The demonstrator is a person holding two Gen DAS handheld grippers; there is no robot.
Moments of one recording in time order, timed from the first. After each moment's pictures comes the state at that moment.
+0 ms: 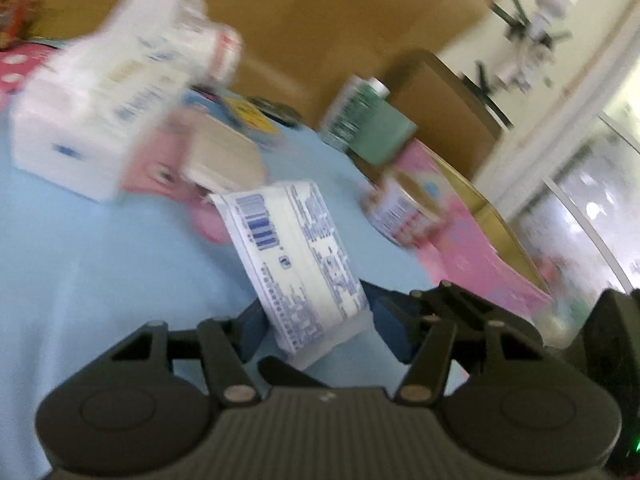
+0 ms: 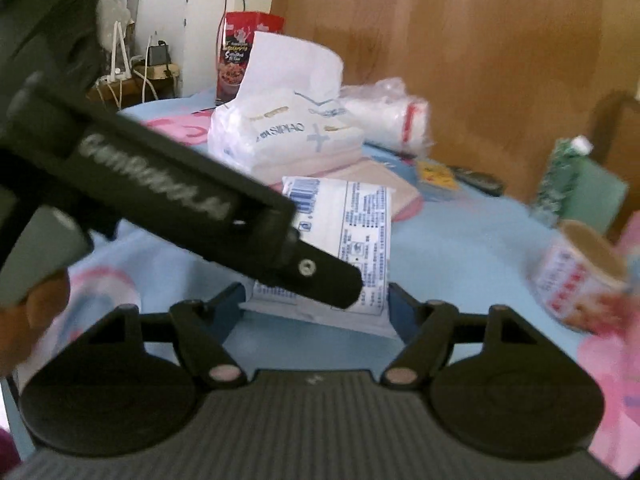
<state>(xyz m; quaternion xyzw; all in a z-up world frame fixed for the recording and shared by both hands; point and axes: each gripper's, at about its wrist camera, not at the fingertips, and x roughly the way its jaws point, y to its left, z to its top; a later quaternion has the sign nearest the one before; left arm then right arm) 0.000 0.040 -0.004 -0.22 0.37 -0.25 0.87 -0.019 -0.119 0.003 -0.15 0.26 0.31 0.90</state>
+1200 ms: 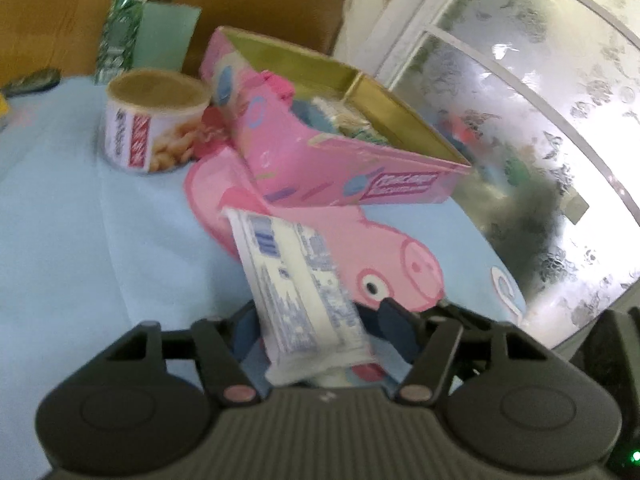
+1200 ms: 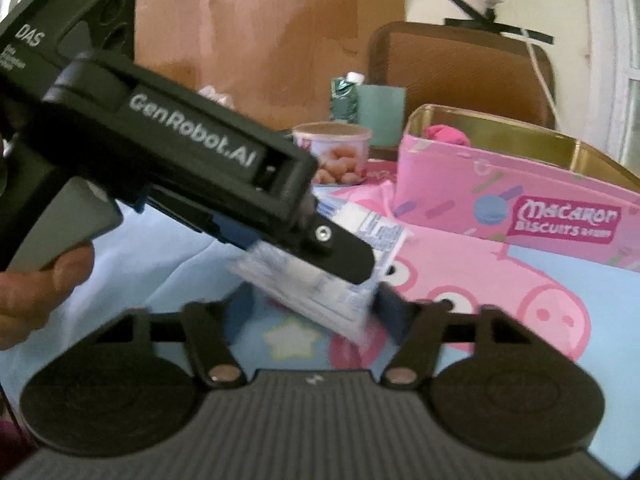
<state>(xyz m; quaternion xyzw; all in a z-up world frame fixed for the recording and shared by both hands) 0.000 -0.150 0.009 -0.07 0.41 -0.41 0.81 -0.080 -0.276 -0.016 -0.03 0.26 0.13 0.96</state>
